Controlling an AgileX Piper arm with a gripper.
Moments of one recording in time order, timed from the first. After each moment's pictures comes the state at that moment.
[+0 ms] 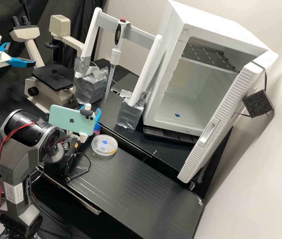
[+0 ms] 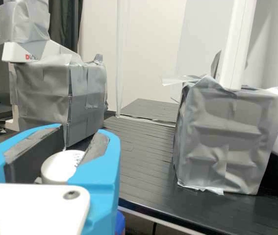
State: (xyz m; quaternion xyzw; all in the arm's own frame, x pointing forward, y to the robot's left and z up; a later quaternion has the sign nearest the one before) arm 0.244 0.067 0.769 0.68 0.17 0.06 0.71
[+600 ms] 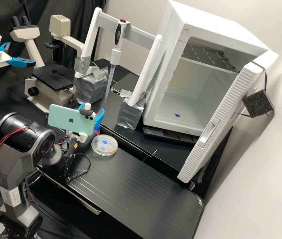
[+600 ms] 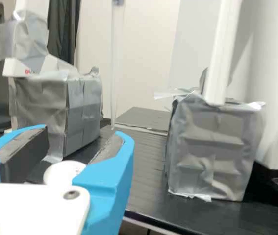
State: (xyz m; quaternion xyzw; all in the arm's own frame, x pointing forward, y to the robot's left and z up) arm 0.233 0.071 0.785 0.68 0.17 0.08 0.71
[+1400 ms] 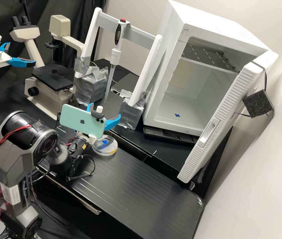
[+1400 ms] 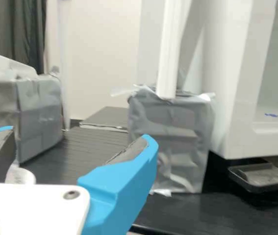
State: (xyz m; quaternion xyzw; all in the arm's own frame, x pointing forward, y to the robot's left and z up) arm 0.253 0.052 0.799 0.70 0.12 0.07 0.70
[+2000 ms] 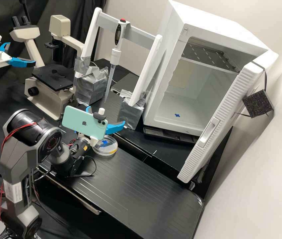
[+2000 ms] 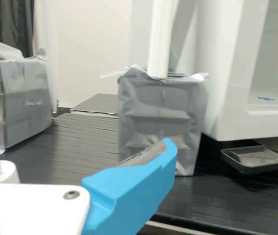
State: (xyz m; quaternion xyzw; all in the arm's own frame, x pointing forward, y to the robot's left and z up) arm 0.258 0.047 0.793 0.70 0.11 0.05 0.71
